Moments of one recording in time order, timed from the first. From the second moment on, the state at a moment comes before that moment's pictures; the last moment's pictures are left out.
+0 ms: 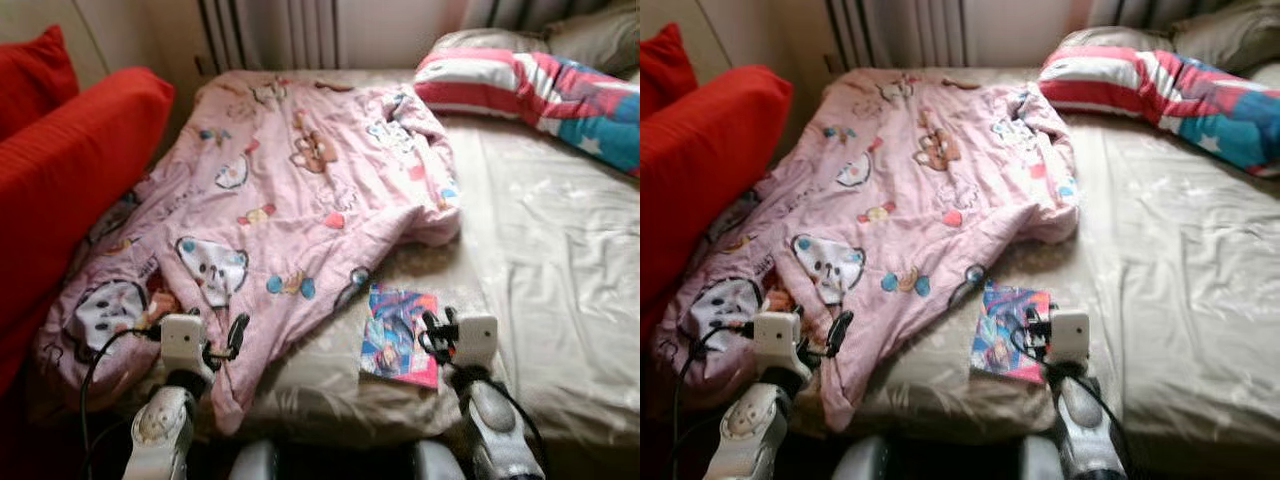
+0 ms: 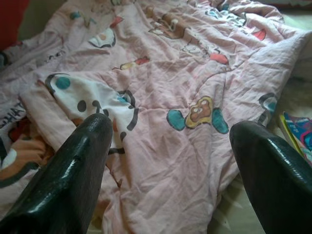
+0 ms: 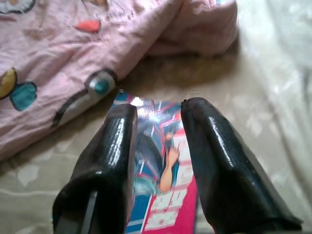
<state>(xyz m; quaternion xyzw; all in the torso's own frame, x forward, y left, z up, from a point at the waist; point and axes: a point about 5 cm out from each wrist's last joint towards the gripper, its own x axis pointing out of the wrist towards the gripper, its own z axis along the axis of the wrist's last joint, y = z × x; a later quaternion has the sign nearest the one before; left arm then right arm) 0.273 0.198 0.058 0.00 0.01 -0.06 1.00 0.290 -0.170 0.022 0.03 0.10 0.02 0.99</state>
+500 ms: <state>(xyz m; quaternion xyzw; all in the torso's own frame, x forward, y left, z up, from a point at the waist) 0.286 0.192 0.093 0.01 -0.03 -0.08 1.00 0.317 -0.165 0.033 0.05 0.12 -0.01 0.99</state>
